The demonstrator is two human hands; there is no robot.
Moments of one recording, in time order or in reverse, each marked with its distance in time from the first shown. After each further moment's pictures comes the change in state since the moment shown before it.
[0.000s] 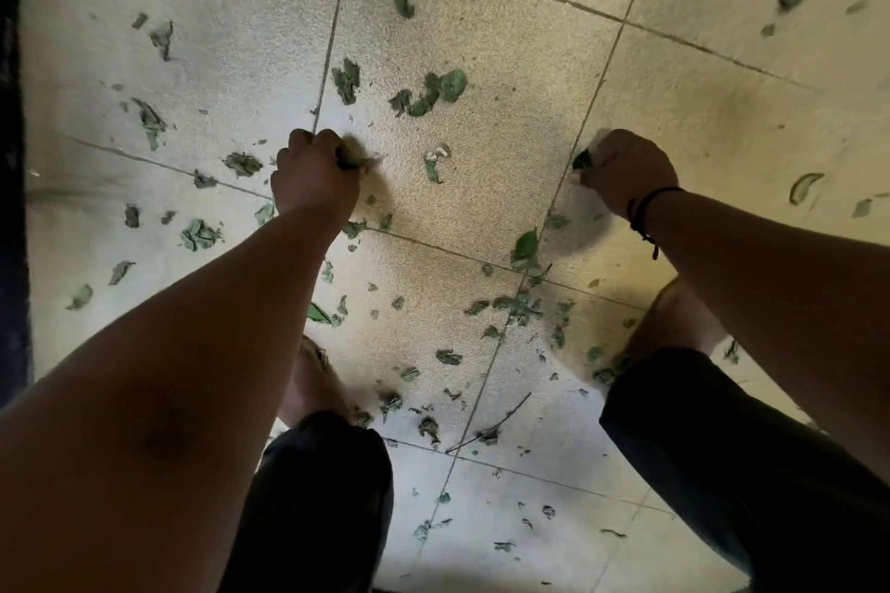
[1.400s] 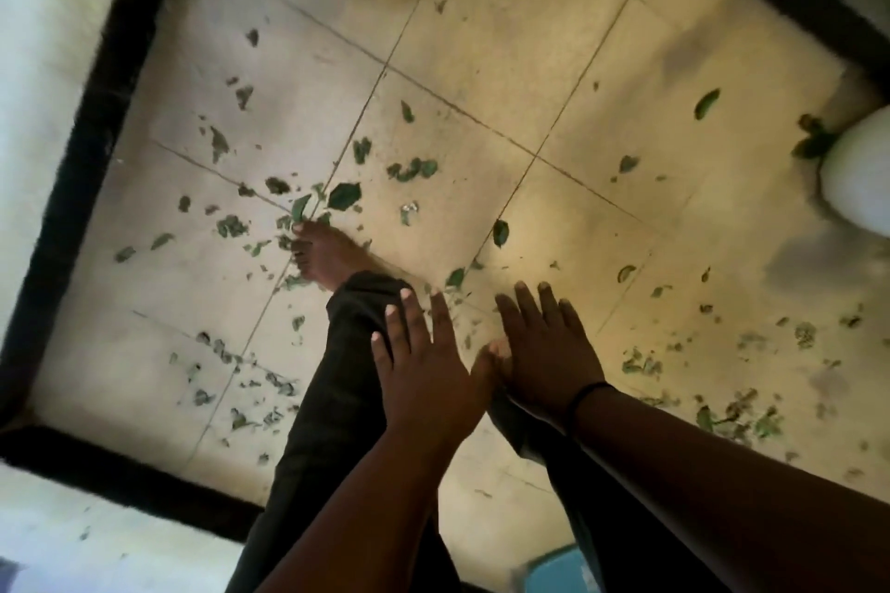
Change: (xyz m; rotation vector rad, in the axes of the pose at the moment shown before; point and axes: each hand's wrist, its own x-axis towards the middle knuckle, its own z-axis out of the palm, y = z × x) left_hand -0.283 0.157 -0.142 -0.020 -0.457 -0.015; right_hand -0.249 -0.063 -0.148 -0.756 -0.360 -0.390
